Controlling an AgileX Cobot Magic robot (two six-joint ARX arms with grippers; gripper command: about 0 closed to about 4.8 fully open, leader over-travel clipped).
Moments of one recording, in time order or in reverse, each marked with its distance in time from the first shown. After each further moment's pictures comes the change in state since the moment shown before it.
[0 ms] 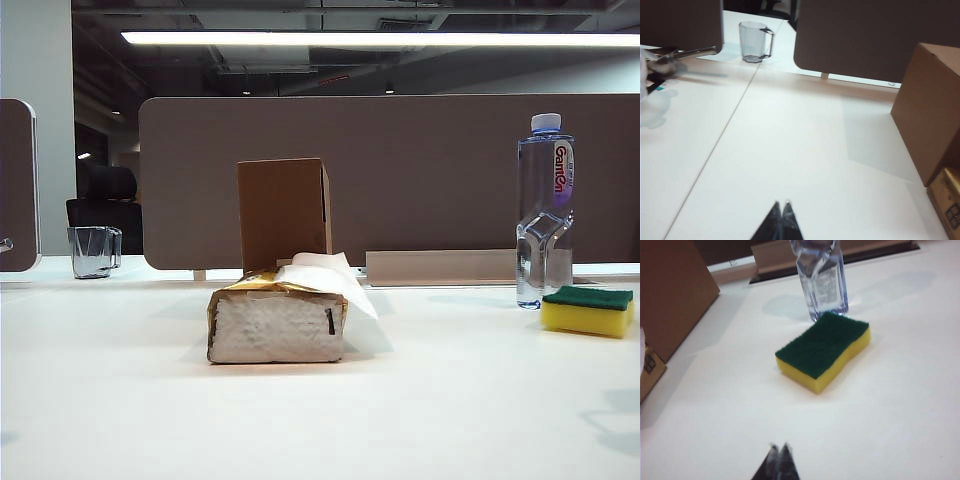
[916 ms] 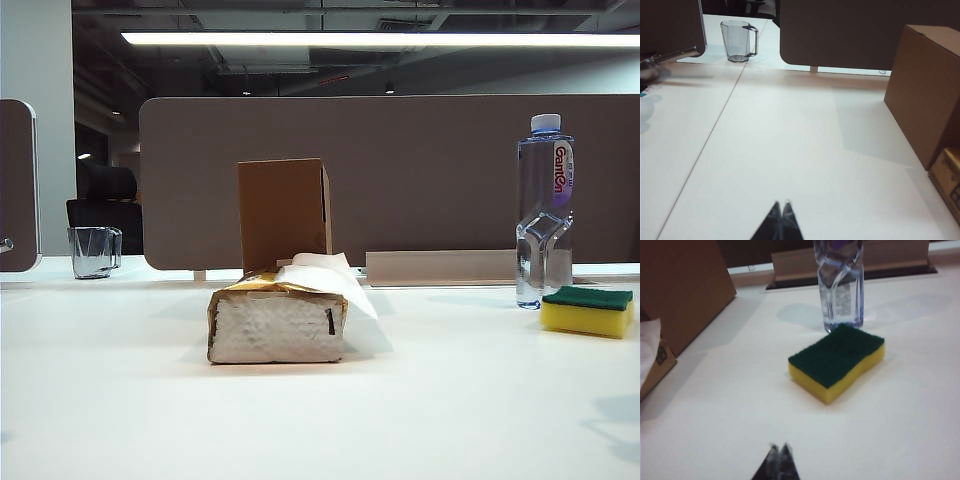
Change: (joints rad) left arm 0.000 -0.001 -0.097 0.105 0.051 0.071; right arm 0.009 -0.061 -0.071 0.085 -0.043 -0.077
